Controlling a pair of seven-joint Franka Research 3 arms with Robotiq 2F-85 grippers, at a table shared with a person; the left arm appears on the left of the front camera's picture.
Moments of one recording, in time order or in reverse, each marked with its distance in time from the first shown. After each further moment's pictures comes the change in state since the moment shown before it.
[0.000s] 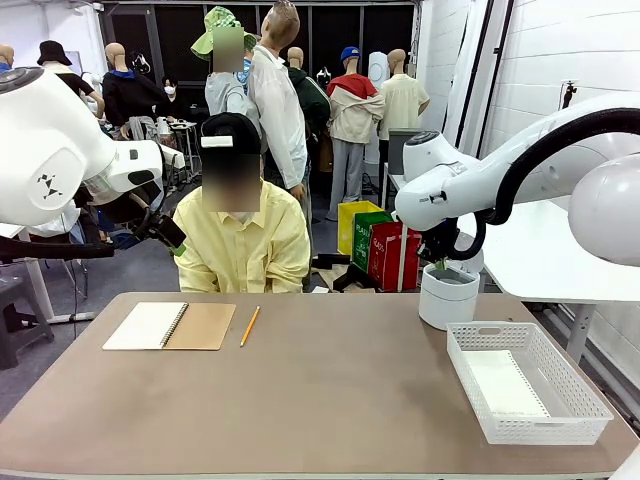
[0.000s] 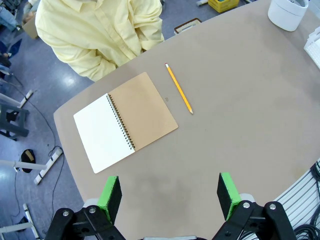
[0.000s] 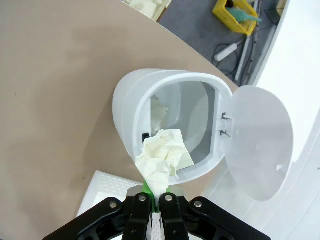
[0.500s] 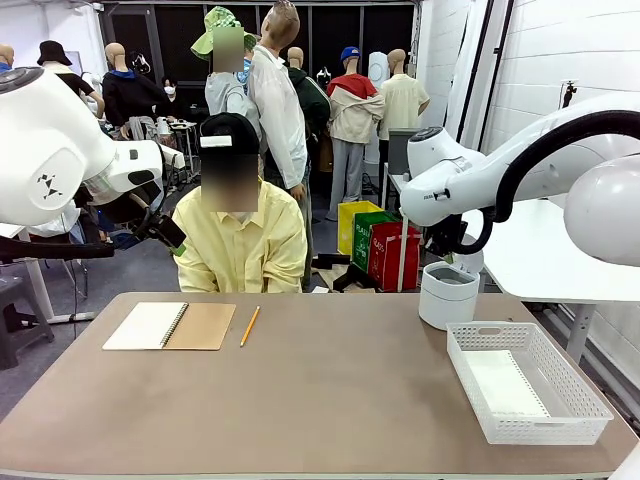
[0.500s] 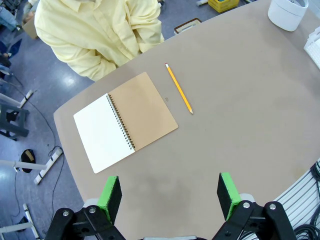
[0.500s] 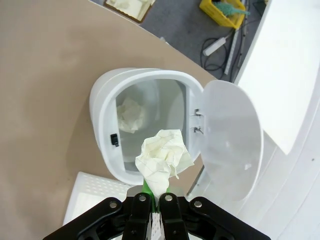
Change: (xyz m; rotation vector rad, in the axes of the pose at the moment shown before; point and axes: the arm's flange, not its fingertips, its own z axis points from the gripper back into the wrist) left arm 0.000 0.000 0.000 0.000 0.000 0.000; right arm 0.005 -0.023 0.000 -0.048 0.017 -0.032
